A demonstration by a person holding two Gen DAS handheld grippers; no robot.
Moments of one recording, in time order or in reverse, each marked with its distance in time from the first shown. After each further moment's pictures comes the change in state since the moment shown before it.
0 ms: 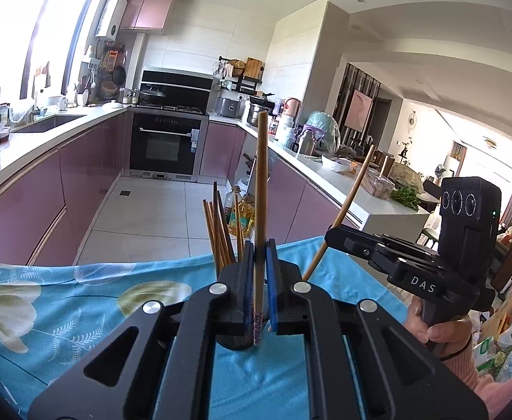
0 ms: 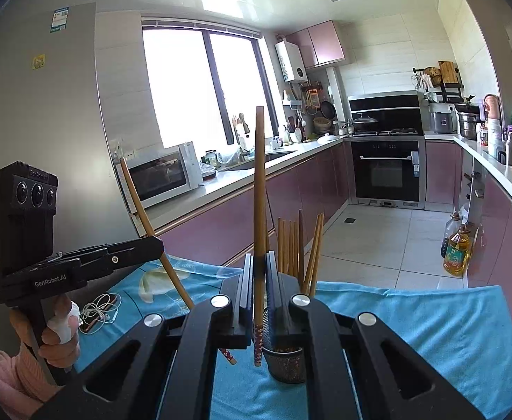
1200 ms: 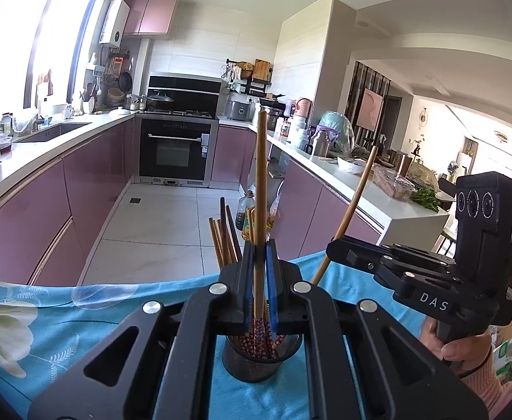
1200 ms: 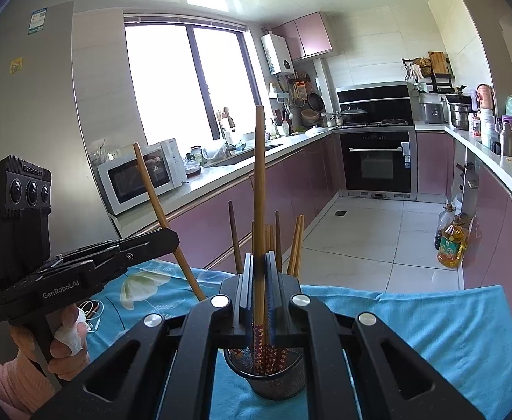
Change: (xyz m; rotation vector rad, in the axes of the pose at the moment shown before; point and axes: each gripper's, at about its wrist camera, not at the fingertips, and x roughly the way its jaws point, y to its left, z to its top) left arm 0.039 -0.021 0.011 0.028 -0.002 0.060; right arm 0.031 -0.015 0.002 0.035 0.034 -0.046
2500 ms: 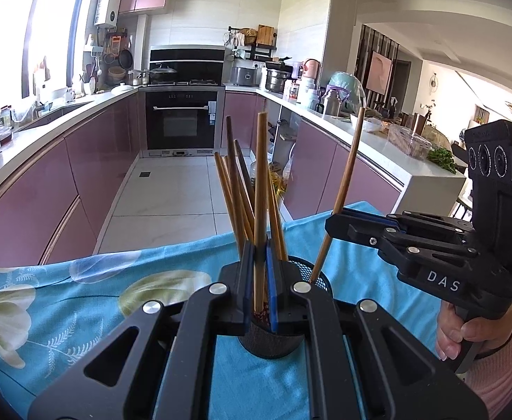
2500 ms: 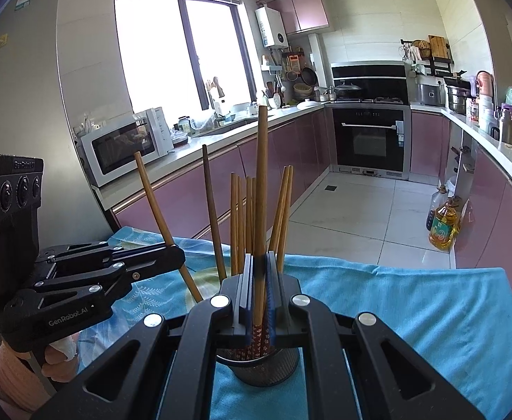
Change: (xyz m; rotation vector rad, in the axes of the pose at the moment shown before) left arm 0.051 0.026 -0.022 0.040 0.150 0.046; right arm 0.039 -0.007 -0.022 -0.019 0.119 -0.052
